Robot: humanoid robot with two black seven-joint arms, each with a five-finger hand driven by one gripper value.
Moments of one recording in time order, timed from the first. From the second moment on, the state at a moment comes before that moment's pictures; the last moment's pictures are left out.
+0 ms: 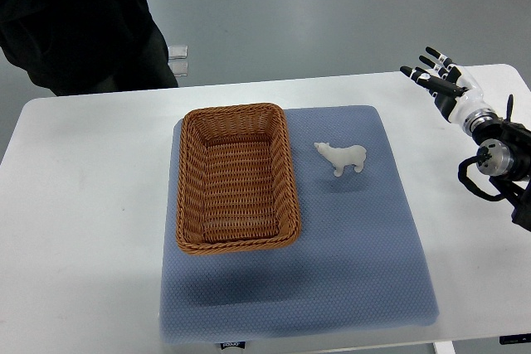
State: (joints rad) left arm 0.01 0.00 -0.16 -0.15 0.04 -0.02 0.05; right arm 0.78 -0.32 0.55 0.55 -0.05 0.07 0.32
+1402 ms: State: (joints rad) left arm 0.01 0.00 -0.16 -0.15 0.04 -0.02 0.04; right arm 0.78 -0.34 0.55 0.55 -0.06 0.07 0.40
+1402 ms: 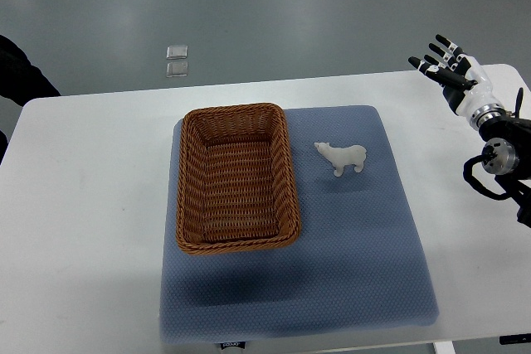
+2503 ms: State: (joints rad) left arm 0.01 0.00 -0.16 -0.15 0.04 -0.02 0.04; right arm 0.78 -0.35 0.54 0.56 -0.17 0.17 0.39
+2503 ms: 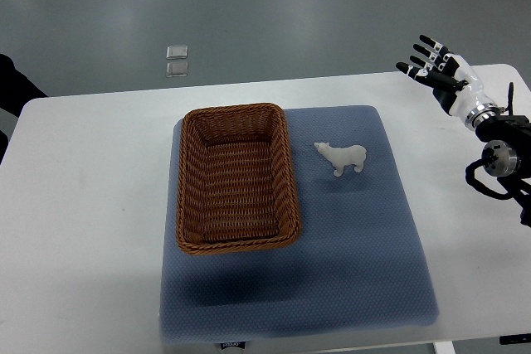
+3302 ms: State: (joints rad) left arm 0.01 0.00 -0.16 -0.15 0.04 -0.02 0.04; right arm 0.83 -0.44 0.51 0.68 -1.02 0.33 0.46
